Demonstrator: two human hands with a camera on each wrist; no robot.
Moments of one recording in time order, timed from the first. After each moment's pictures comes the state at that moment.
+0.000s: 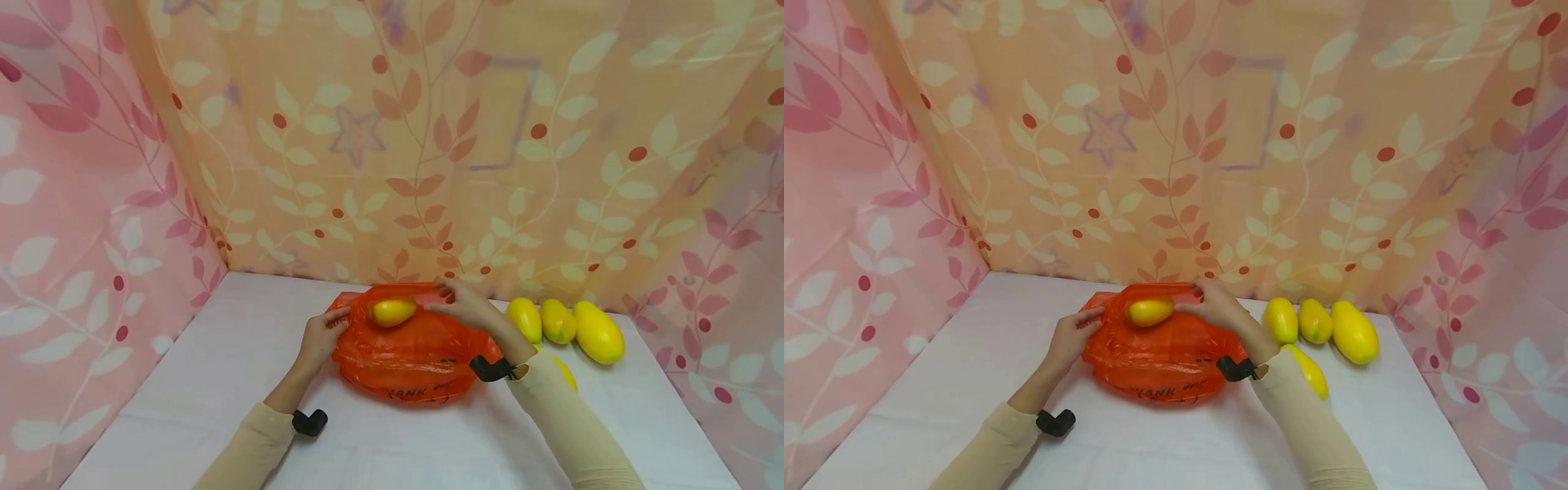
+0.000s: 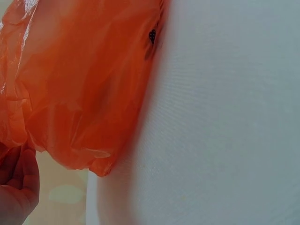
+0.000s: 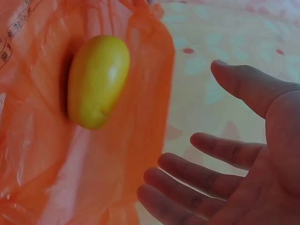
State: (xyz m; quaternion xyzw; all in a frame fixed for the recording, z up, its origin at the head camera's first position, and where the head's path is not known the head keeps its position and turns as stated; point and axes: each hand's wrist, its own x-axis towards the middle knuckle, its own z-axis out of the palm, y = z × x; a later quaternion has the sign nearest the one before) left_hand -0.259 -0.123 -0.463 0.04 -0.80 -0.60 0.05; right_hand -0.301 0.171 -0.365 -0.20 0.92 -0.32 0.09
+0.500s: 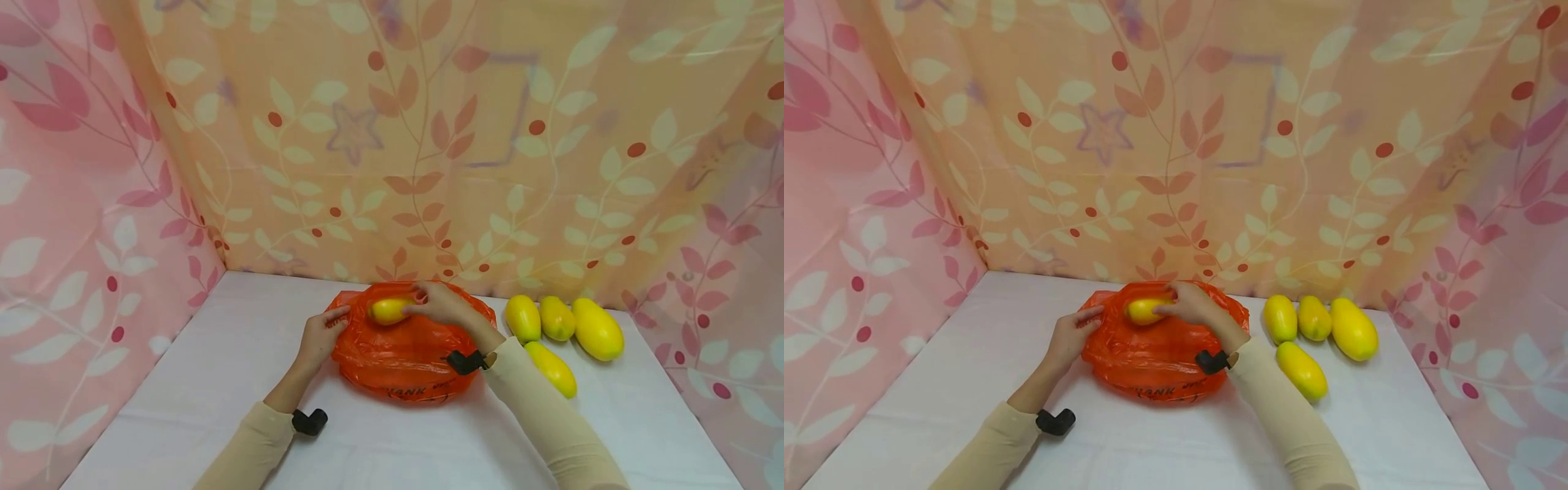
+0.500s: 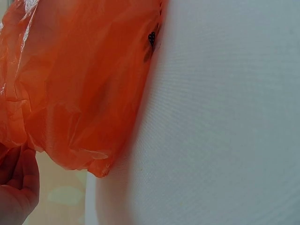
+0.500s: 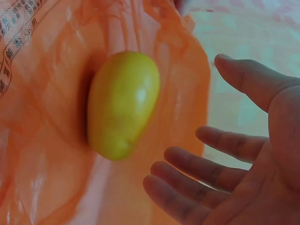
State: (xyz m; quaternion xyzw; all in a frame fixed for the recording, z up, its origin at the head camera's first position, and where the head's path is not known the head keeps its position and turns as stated) left_hand -0.260 -0.122 -0.463 0.04 -0.80 -0.60 0.05; right_hand -0.316 0.133 -0.384 -0.22 0.92 -0.30 0.12
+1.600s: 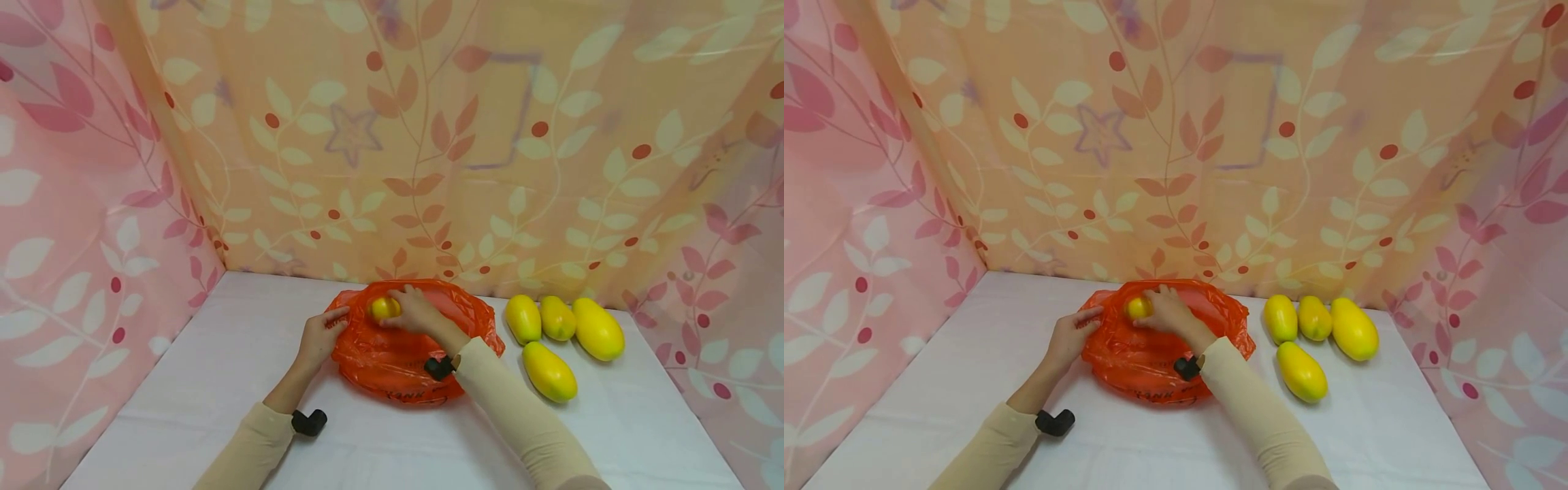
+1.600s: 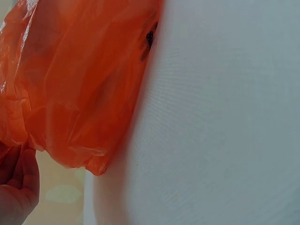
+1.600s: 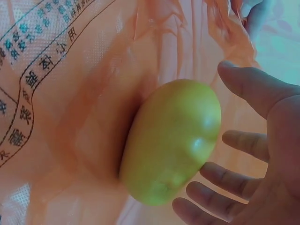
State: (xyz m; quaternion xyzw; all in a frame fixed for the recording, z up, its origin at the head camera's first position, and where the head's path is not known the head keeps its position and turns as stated) left_hand -0.262 -0.125 -0.460 0.04 -0.80 -0.60 0.04; right_hand -0.326 0.086 -0.416 -0.23 0.95 -0.18 0.09
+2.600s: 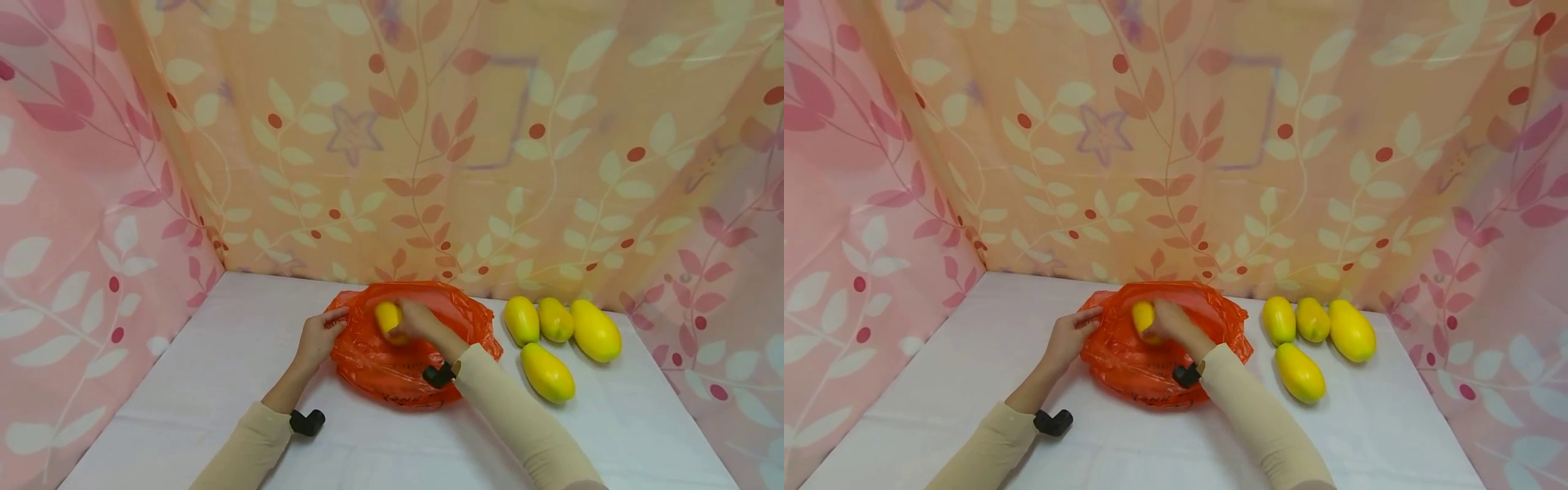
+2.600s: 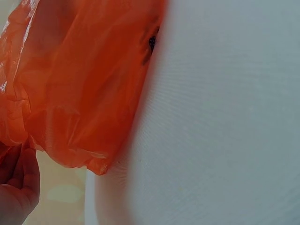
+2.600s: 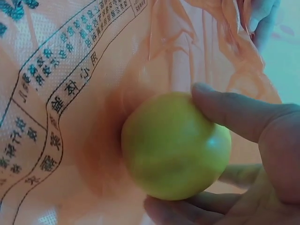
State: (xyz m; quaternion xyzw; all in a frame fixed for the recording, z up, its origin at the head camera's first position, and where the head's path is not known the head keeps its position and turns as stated) left_hand -0.262 -0.125 -0.459 0.03 -0.80 -0.60 0.05; right_hand -0.320 0.085 -0.425 -0.16 0.94 -0.25 0.14
